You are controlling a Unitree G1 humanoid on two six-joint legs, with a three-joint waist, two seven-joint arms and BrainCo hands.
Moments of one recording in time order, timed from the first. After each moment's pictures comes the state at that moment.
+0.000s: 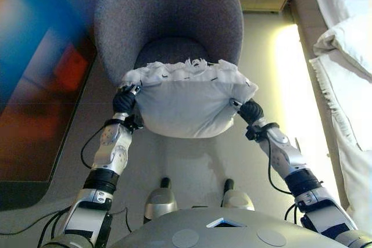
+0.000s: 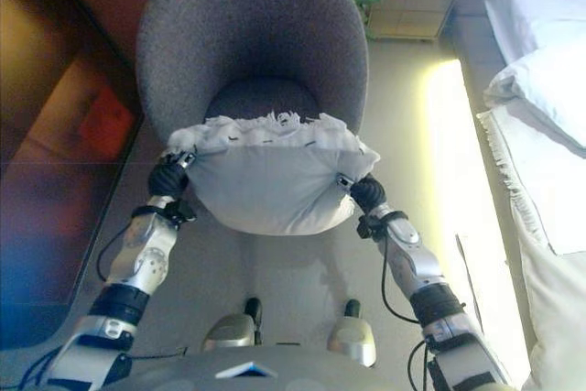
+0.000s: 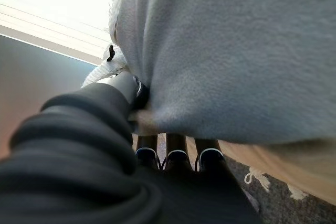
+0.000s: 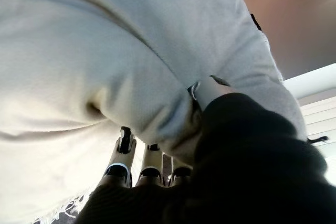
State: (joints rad) left arm -0.13 0.35 -0.13 0.37 -0.69 -0.18 0.05; right arm -0.13 -0.38 0.29 0.32 0.70 0.04 0.12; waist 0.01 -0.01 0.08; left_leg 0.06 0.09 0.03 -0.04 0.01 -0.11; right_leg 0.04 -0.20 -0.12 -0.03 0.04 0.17
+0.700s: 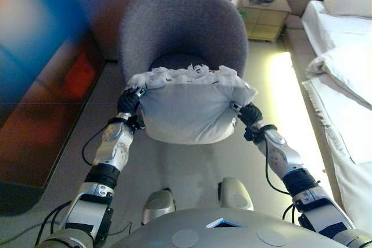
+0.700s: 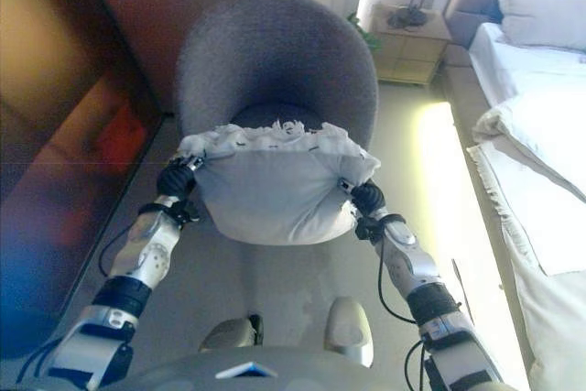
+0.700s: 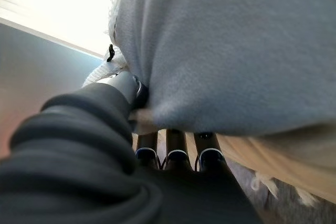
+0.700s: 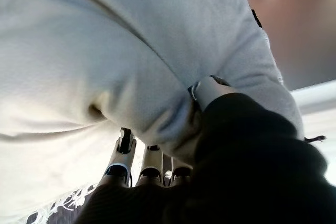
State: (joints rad) left arm -0.21 0.35 -0.18 0.47 -0.68 -0.14 -0.01; right arm -0.16 -0.38 0.29 0.37 0.74 0.05 0.06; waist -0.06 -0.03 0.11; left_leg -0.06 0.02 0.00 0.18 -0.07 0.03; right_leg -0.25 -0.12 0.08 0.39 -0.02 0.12
